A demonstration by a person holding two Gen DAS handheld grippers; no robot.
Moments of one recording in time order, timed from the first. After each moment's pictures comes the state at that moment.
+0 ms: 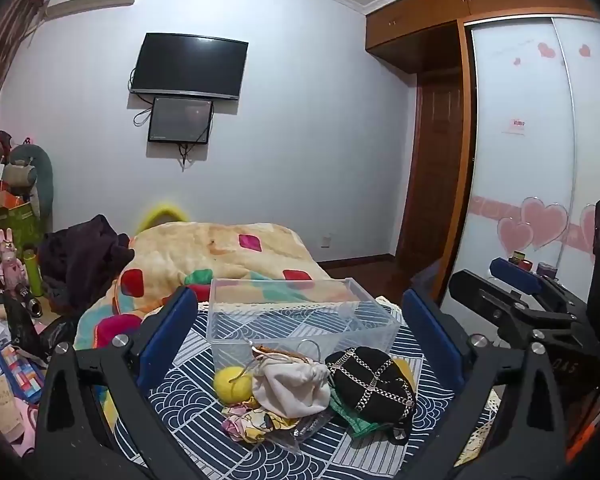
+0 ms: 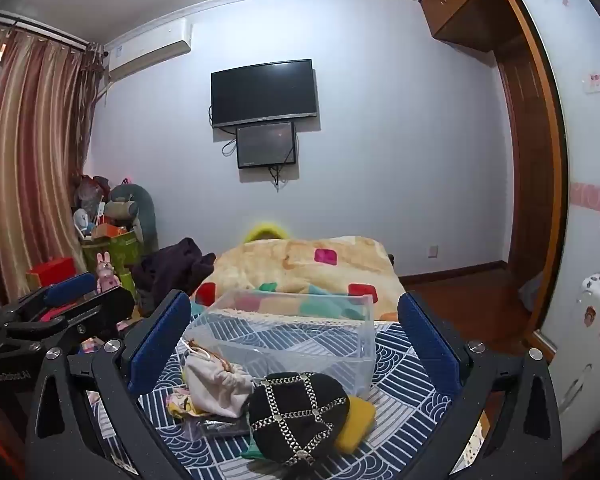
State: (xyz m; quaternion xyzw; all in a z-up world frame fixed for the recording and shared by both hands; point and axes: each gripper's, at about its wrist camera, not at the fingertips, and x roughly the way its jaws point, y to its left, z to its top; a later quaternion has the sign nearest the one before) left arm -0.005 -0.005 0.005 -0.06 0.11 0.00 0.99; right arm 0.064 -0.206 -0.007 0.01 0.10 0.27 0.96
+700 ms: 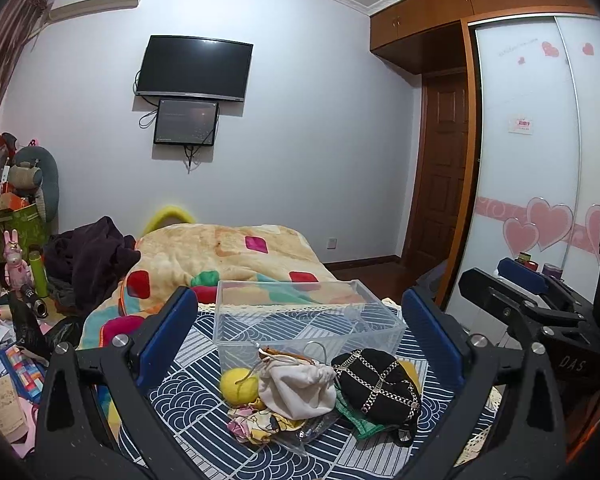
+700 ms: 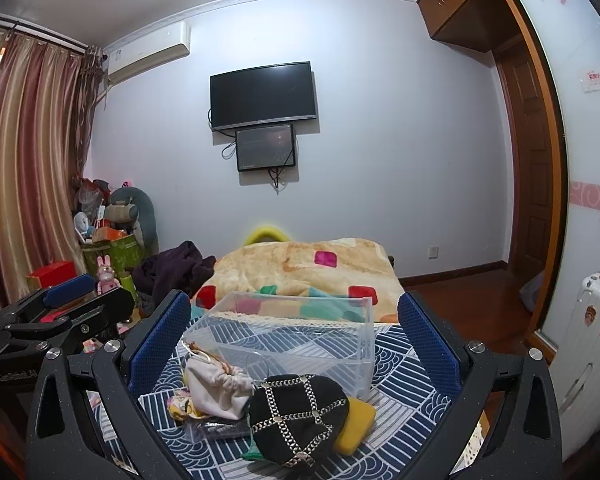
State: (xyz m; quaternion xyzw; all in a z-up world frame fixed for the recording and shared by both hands) left arm -0.005 -0.004 0.003 -0.06 0.11 0.01 0.99; right arm 0.062 -0.208 -0.002 0.01 0.10 0.27 0.96
